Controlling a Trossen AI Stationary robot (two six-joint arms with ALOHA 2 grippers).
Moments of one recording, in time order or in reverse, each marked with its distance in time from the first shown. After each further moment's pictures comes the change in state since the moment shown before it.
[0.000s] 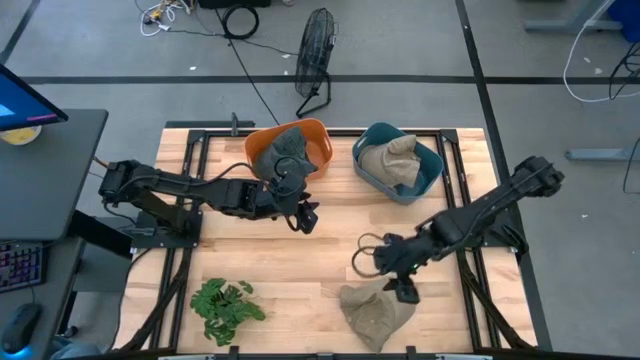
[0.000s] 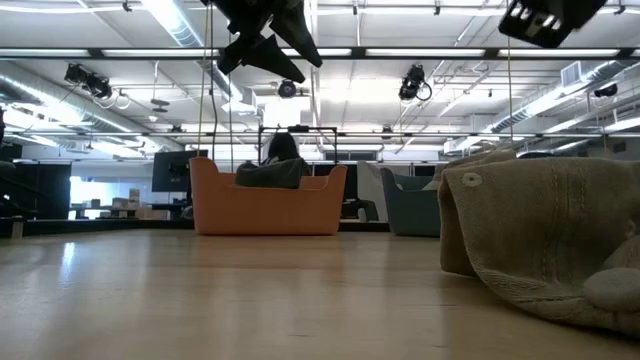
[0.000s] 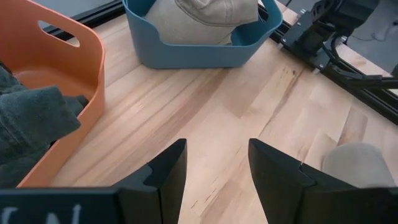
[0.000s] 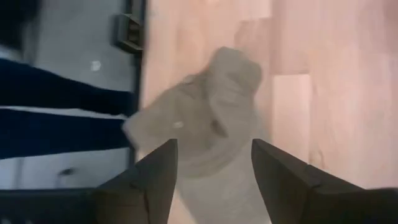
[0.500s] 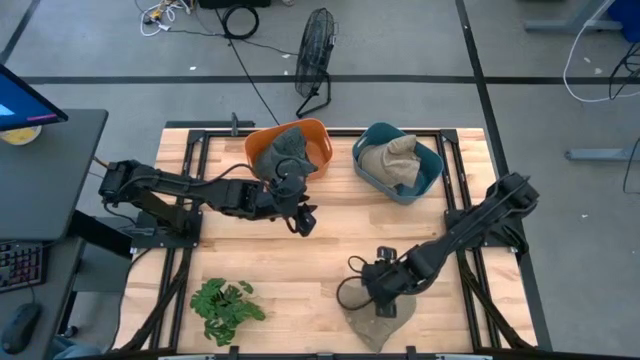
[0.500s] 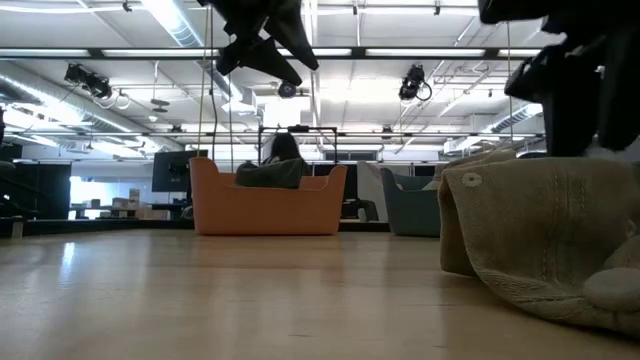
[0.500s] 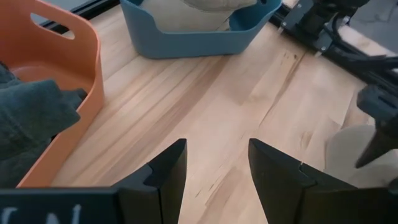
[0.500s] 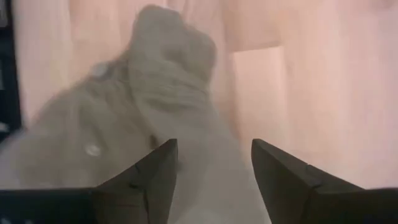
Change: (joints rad) left arm -0.003 0.000 0.000 -0.032 0.028 0.032; right arm 0.104 0.293 0.000 0.062 0.256 0.149
